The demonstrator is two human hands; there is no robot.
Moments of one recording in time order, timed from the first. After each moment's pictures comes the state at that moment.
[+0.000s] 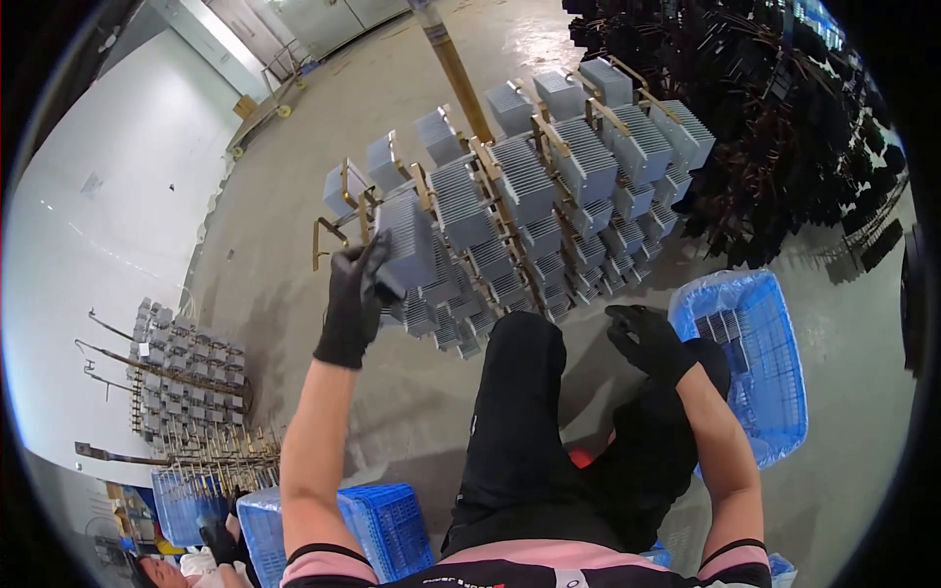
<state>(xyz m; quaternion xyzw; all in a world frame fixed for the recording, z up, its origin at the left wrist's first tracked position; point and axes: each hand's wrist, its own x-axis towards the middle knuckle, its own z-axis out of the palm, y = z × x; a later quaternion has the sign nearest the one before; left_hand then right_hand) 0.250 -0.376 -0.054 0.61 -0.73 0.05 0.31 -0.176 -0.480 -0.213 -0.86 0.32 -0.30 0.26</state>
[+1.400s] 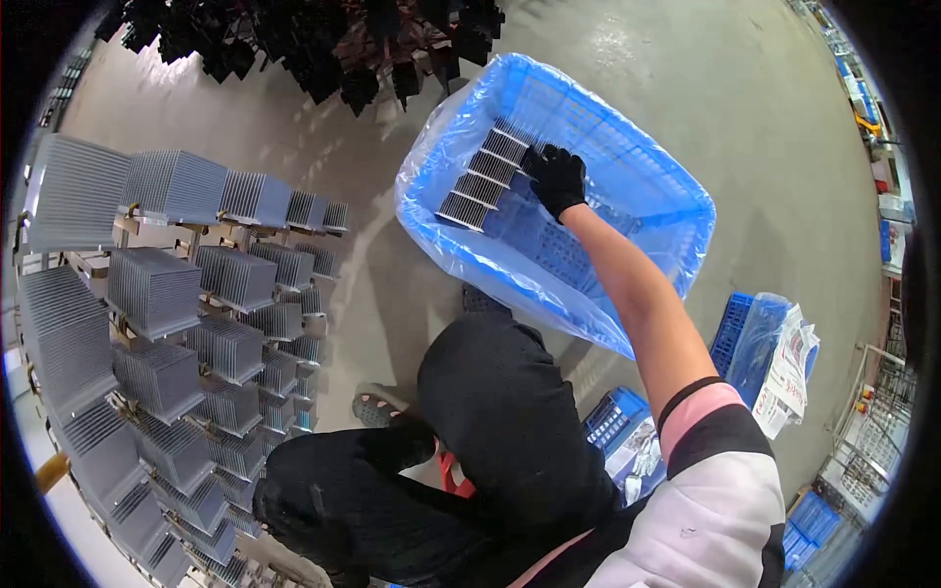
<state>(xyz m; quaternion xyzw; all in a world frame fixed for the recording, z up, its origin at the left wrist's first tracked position) 0.061 -0.399 -0.219 0.70 -0.71 0.04 0.09 -0.496 -0.550 -0.539 -0.60 0.80 0.02 0.00</state>
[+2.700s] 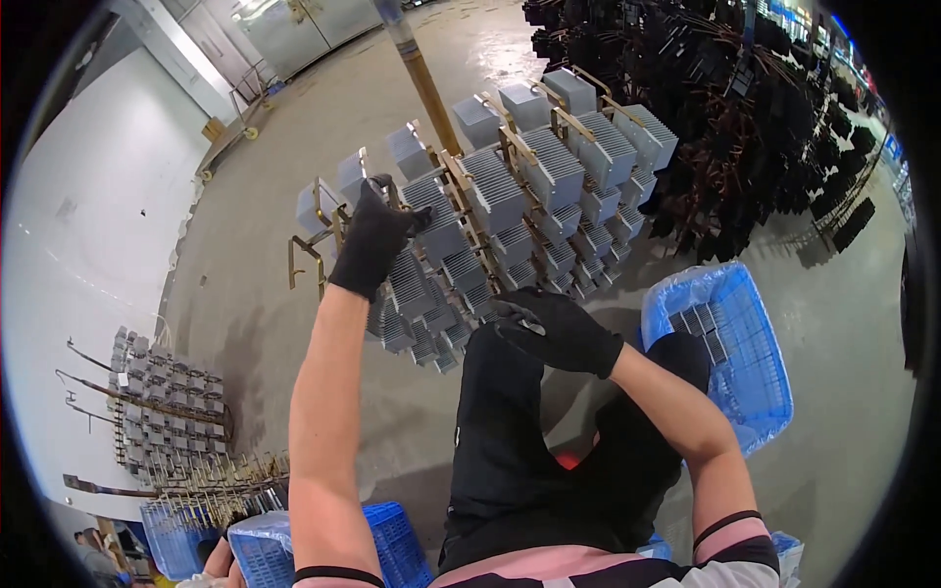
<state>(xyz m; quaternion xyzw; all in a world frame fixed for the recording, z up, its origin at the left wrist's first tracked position) 0.221 -0.494 -0.026 0.66 -0.63 -0.12 0.39 -0.072 -0.460 -0.119 -0.85 0.18 -0.36 0.35</state>
